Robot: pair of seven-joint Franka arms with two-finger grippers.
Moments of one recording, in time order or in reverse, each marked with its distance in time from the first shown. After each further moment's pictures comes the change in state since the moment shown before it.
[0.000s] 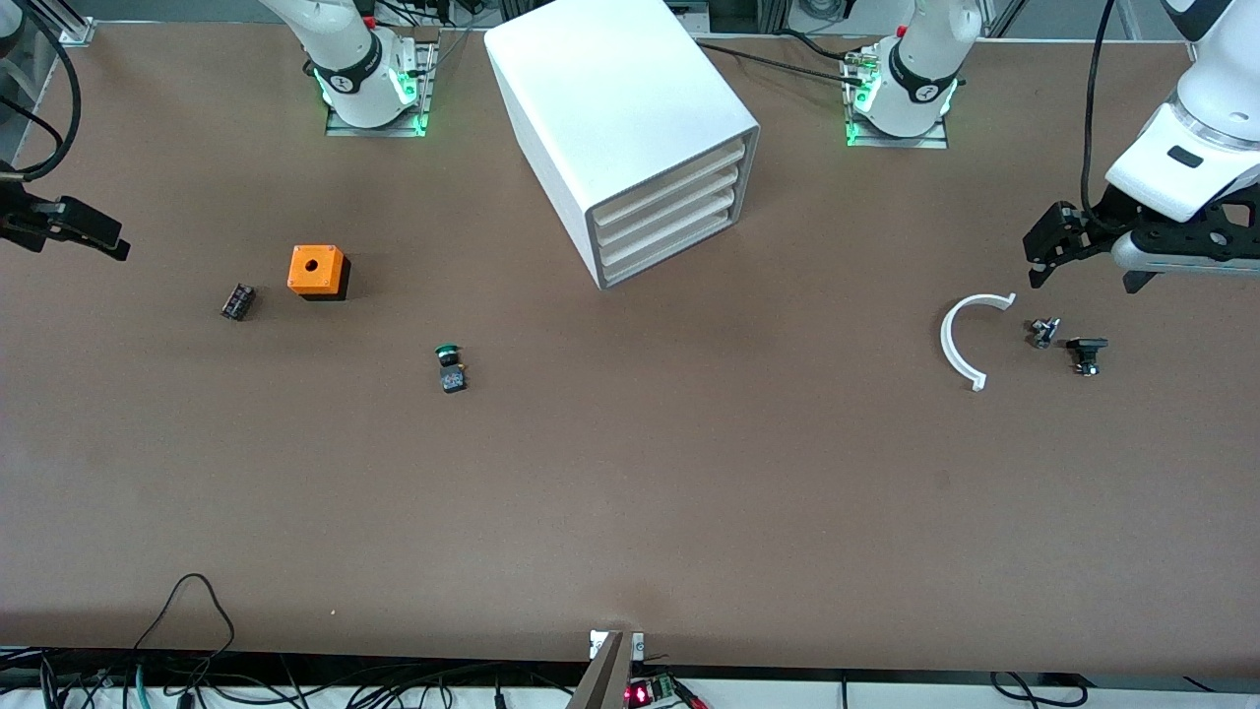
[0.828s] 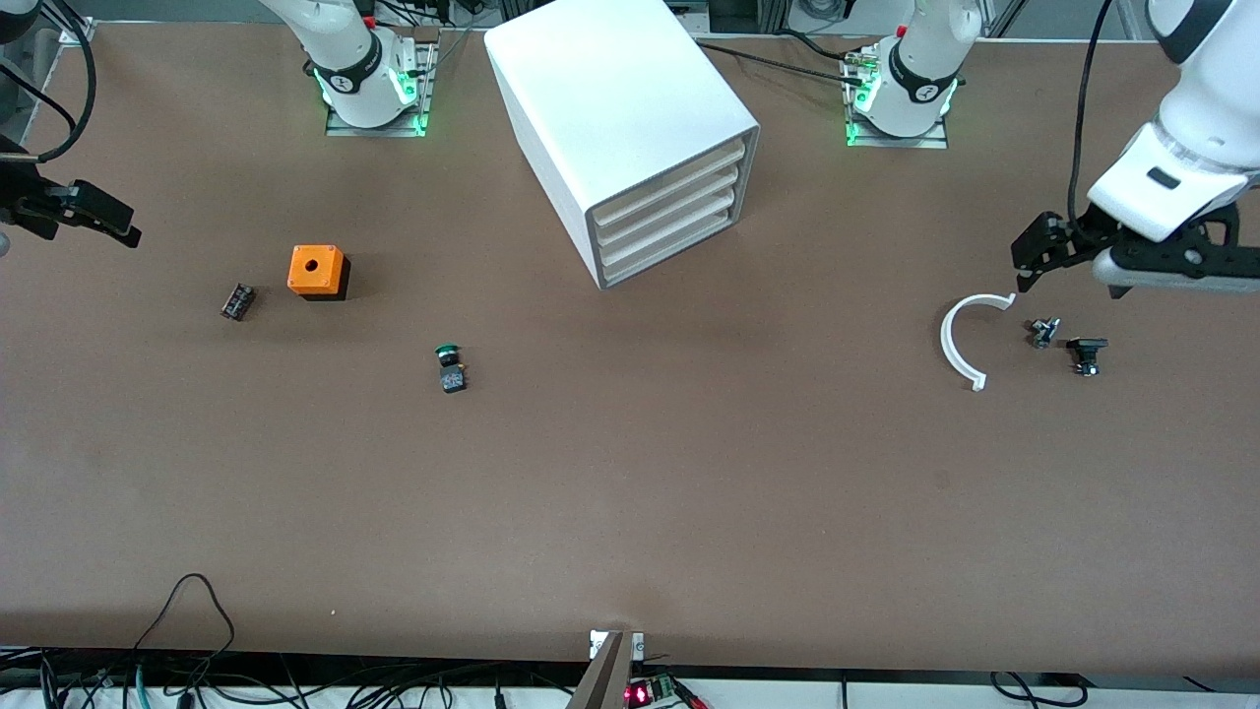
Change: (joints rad) left arm -0.005 0.054 -0.009 -0.007 0.000 -0.019 0.008; right arm 0.001 -0.045 0.011 -0.054 0.000 0.022 0.011
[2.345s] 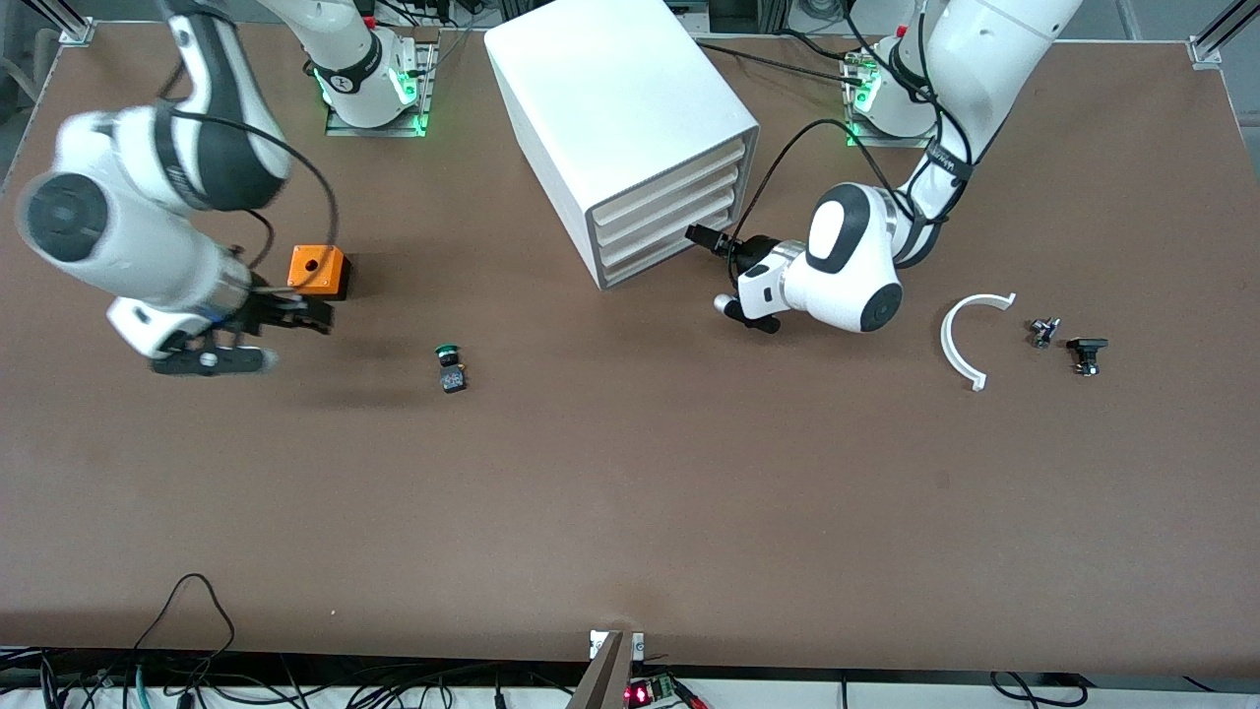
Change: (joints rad) left arm -0.206 0.528 -0.174 -0.265 -0.885 0.130 0.334; right arm 0.079 0.301 0.204 -0.069 0.014 0.288 0.147
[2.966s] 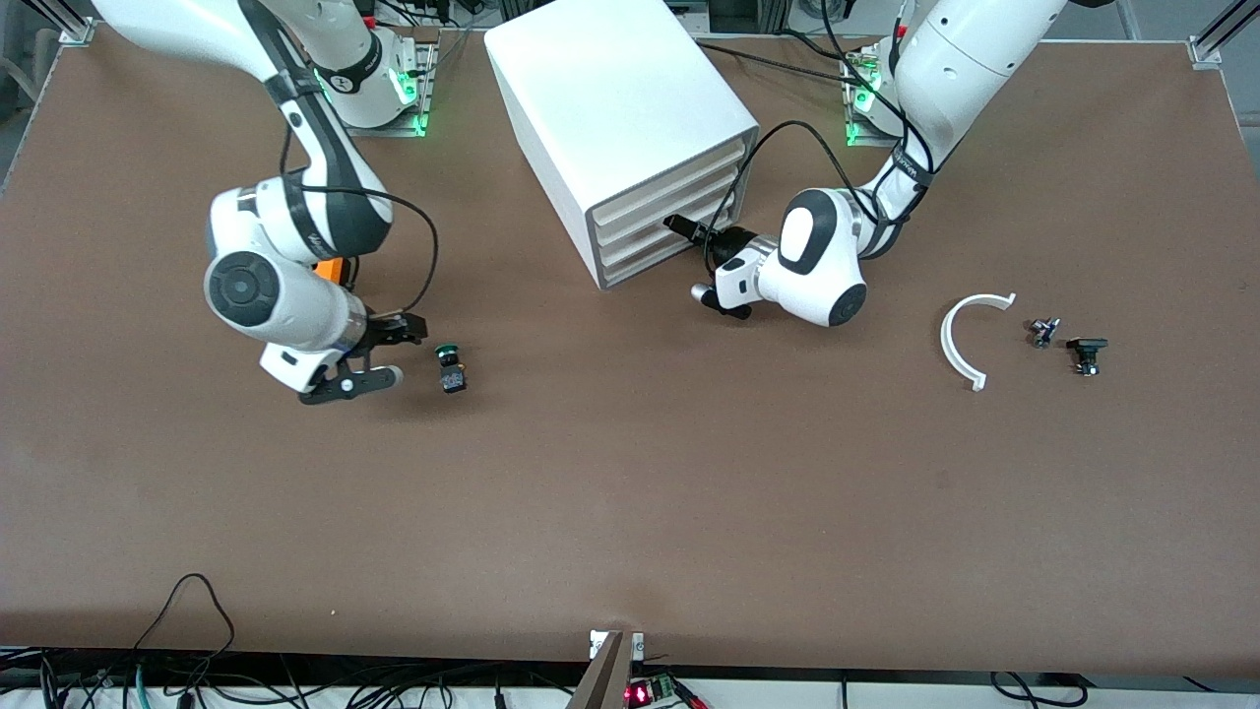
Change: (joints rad) left arm -0.037 0.060 -0.036 -0.040 -0.109 0.039 0.037; right arm 0.036 0.186 0.094 -0.001 -0.001 0.116 -0.068
